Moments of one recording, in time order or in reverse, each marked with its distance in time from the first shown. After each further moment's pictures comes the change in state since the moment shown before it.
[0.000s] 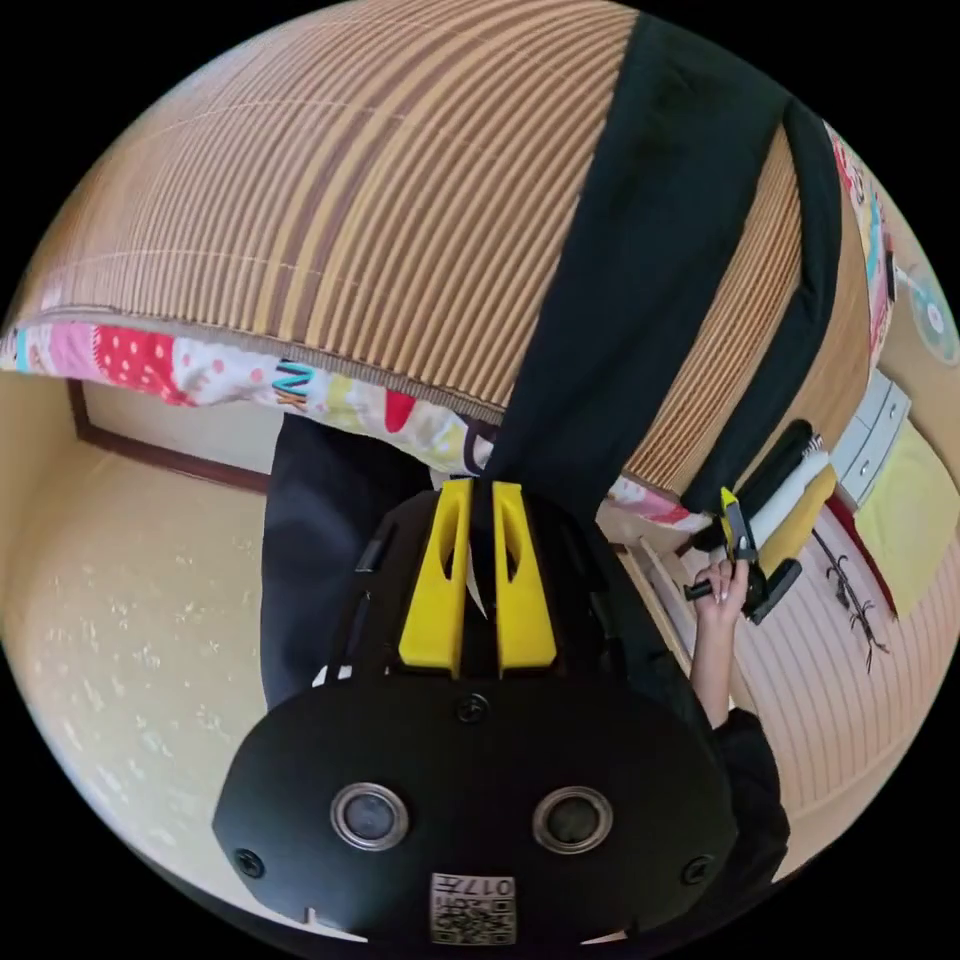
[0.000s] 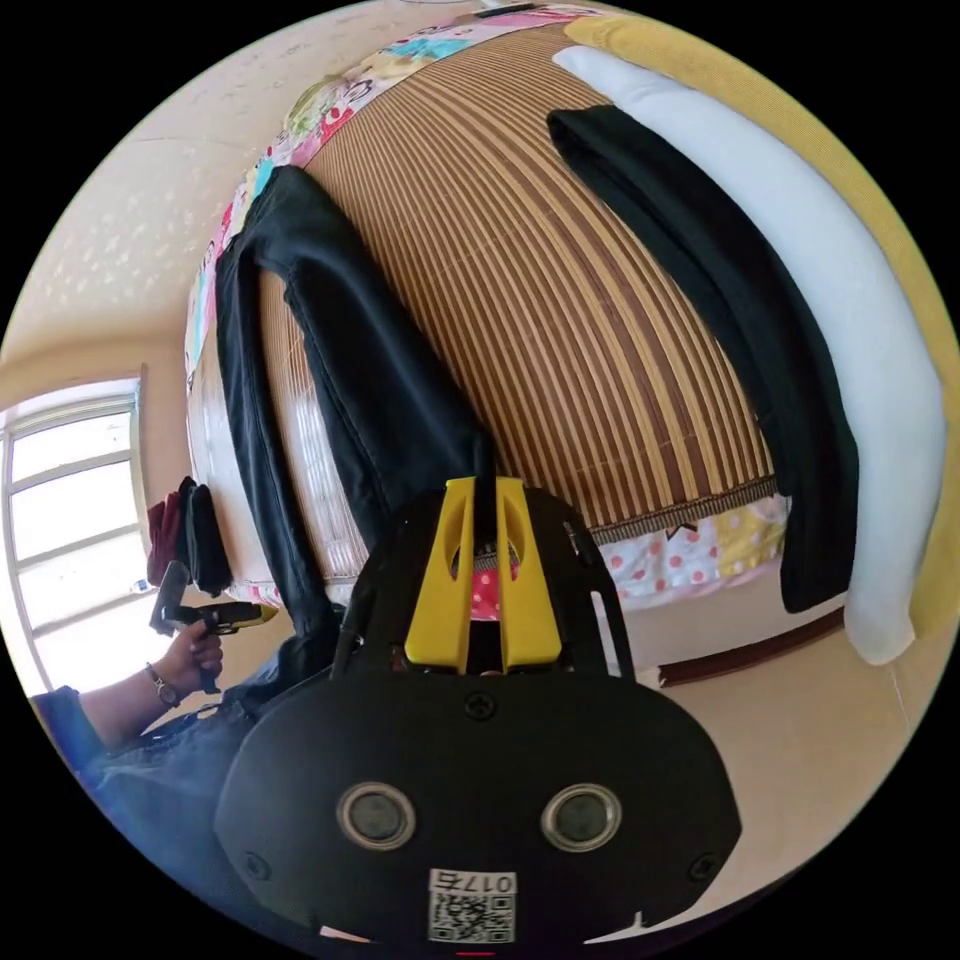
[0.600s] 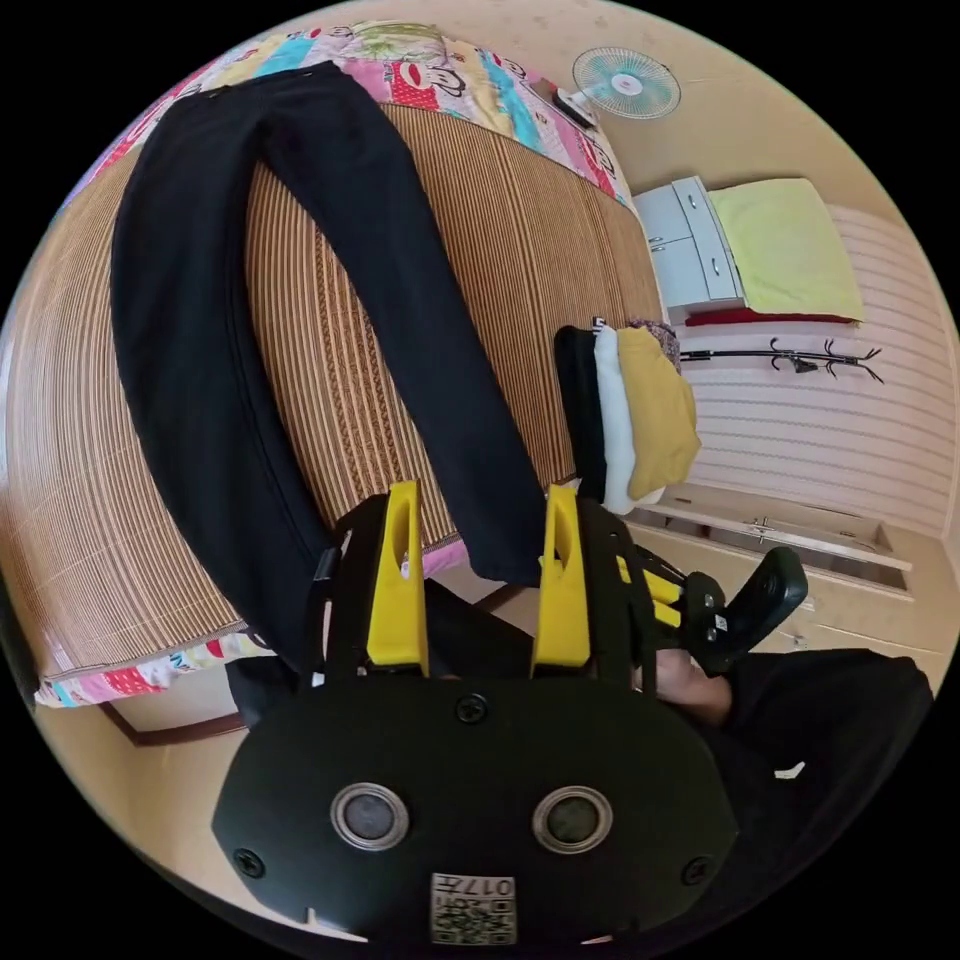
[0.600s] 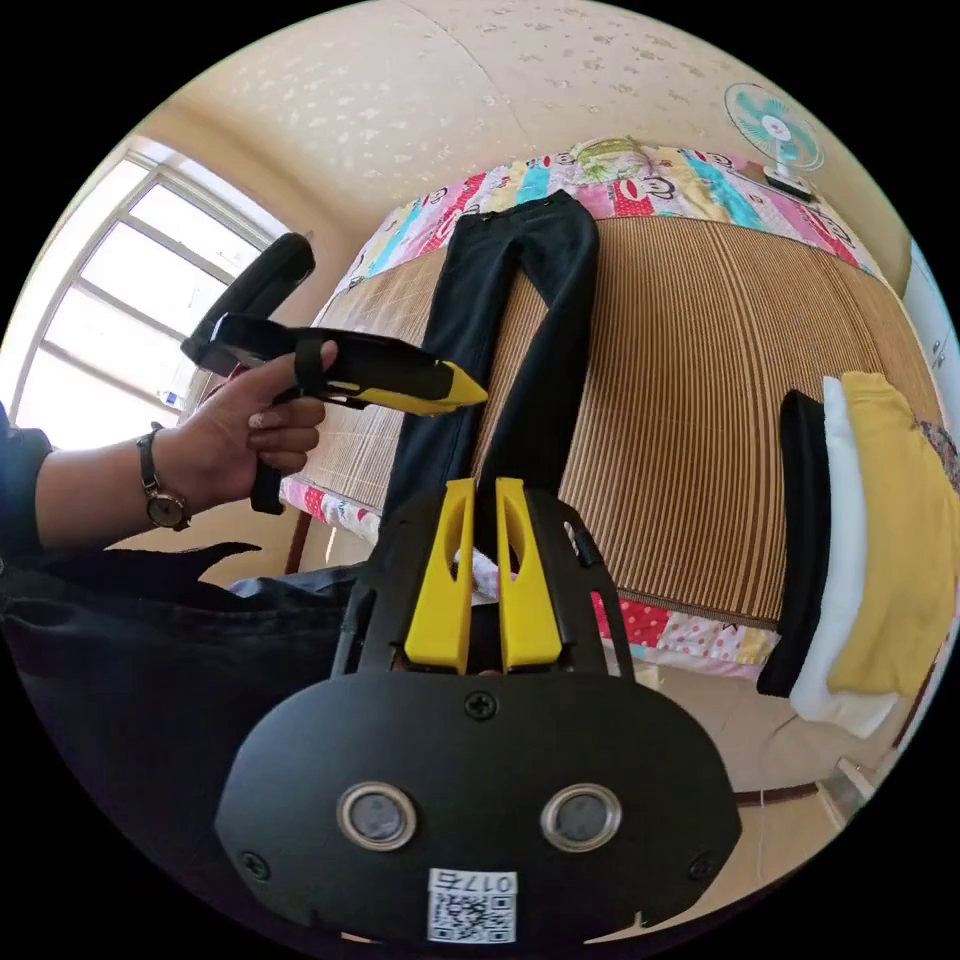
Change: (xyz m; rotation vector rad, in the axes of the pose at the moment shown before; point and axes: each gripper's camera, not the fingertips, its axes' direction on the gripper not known) left arm 0.240 0.095 0.031 0.169 0.028 0.783; right arm -0.183 0.116 -0.087 0.142 -0.013 -0.607
